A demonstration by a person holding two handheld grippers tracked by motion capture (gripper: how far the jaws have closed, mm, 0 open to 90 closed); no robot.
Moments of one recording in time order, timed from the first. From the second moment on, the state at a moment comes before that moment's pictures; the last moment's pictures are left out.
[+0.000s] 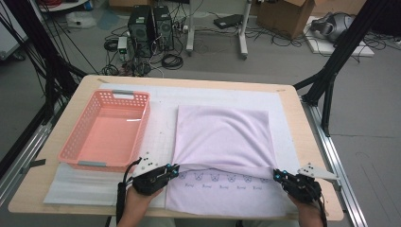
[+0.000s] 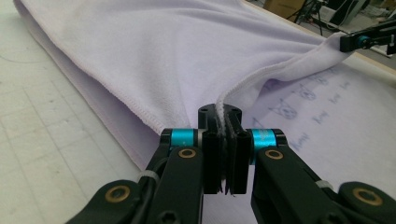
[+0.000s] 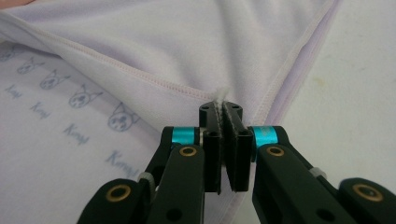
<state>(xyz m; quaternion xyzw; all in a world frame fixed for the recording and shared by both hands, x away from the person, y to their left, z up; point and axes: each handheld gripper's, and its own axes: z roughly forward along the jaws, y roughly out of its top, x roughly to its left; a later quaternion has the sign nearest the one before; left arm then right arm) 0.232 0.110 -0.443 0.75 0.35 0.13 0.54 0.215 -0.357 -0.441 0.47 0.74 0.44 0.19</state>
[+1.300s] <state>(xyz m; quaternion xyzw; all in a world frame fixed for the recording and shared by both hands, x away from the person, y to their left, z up) 0.184 0.133 -0.439 0.74 0.36 0.07 0.57 0.145 -0.374 -0.432 0.46 0.74 0.46 0.16</state>
